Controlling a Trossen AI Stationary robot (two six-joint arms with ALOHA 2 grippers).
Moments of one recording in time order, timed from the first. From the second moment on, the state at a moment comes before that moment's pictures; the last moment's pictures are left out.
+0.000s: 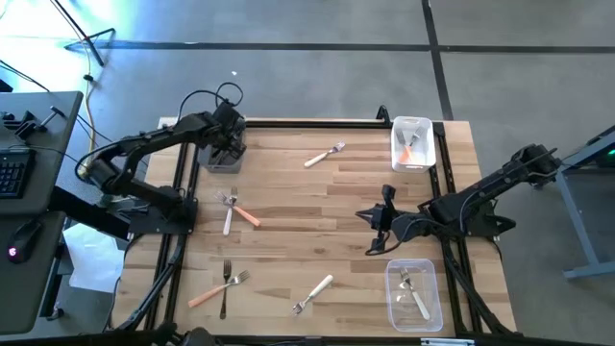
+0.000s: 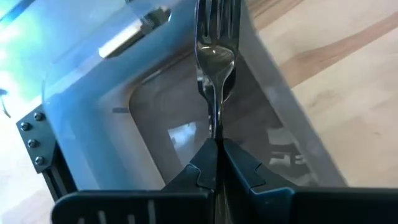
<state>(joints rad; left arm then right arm) 0.89 1.38 0.83 -0.64 -0.30 -0.05 0.44 1.14 0.61 -0.11 0.67 0.15</state>
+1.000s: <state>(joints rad) 0.90 1.31 0.83 -0.64 -0.29 -0.04 0.44 1.14 0.61 -0.12 0.65 0.15</state>
